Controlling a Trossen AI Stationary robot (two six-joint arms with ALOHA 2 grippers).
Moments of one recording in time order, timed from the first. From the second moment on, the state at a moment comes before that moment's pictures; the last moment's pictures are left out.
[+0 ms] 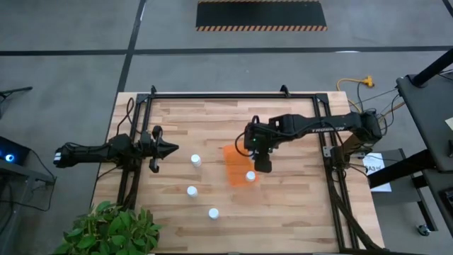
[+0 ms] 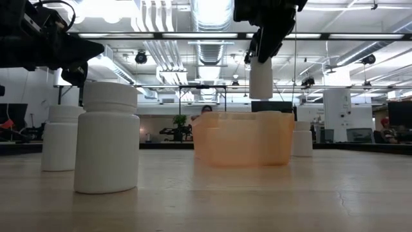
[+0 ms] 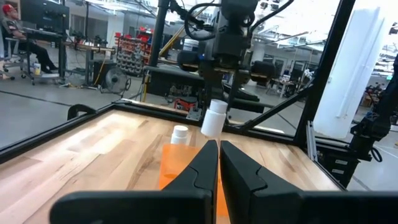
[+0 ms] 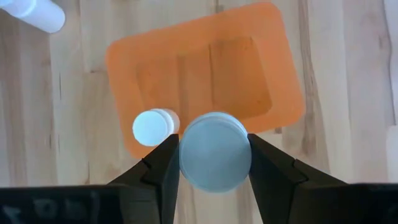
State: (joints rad) left arm 0.01 0.05 0.01 0.10 -0.06 -0.20; right arm 0.00 1.64 1.45 -1.00 -0.06 0.10
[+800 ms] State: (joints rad) left arm 0.01 0.05 0.01 0.09 -0.06 -0.20; right arm 0.00 1.74 1.45 -0.90 -0.07 0.06
